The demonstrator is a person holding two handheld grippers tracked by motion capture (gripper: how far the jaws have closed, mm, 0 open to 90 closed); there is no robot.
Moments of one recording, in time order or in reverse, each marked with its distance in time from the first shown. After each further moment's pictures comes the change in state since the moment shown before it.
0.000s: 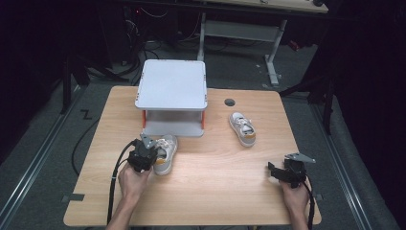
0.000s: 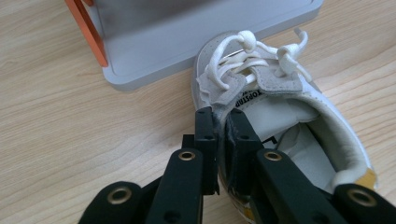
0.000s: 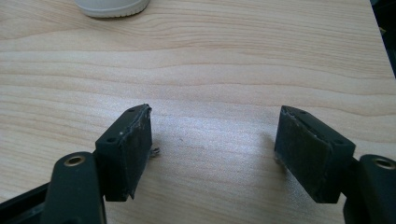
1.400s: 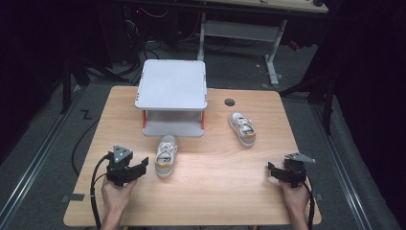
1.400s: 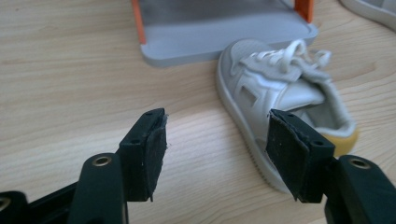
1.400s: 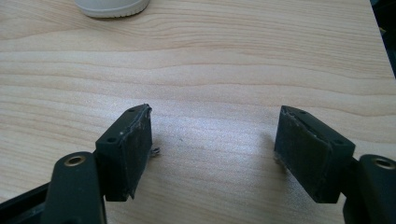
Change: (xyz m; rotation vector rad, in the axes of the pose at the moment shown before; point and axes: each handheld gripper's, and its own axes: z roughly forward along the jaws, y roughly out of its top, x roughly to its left) left arm 0.029 -0.040 -0.041 -0.129 -0.053 -0.193; right arm 0.000 0.000 0.000 0.000 -0.001 0.000
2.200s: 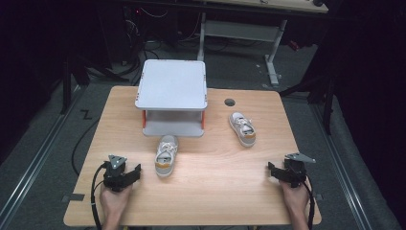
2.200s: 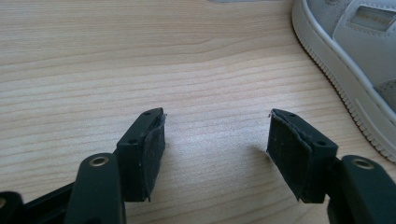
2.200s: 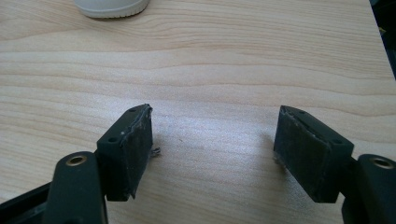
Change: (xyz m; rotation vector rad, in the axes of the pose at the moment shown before) left arm 0.031 -0.053 0.034 0.064 0.117 -0.081; right arm 0.000 0.000 0.000 -0.002 0.001 0.002
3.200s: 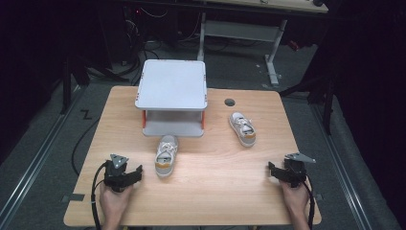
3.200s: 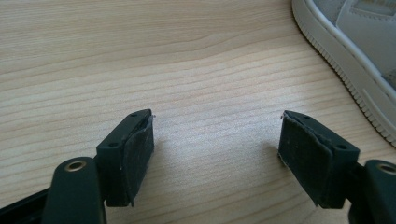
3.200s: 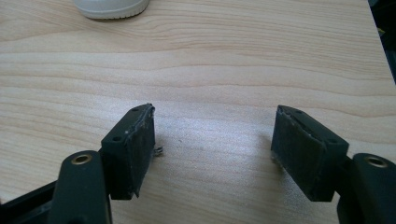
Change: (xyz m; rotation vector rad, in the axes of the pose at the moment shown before) left arm 0.001 0.000 0.003 0.015 0.006 0.060; right arm 0.000 0.000 0.000 -0.002 0.000 -0.002
